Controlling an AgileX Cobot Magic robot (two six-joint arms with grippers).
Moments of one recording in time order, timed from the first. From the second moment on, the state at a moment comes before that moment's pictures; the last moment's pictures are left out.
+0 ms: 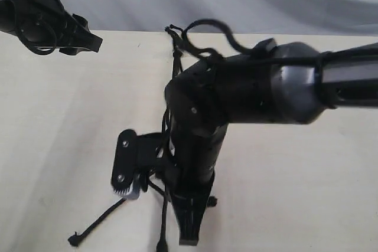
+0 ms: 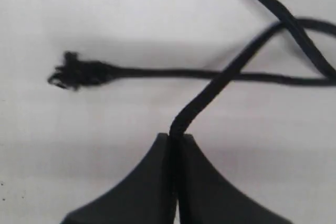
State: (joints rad) left arm -0.18 1.49 -1.06 -0.11 0.45 0.23; right arm 0.80 1.83 -1.14 0.07 0.86 -0.70
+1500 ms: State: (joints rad) left arm -0.68 1.51 -0.91 -0.27 0.63 0.17; right arm 0.63 1.38 -1.00 -0.78 0.64 0.19
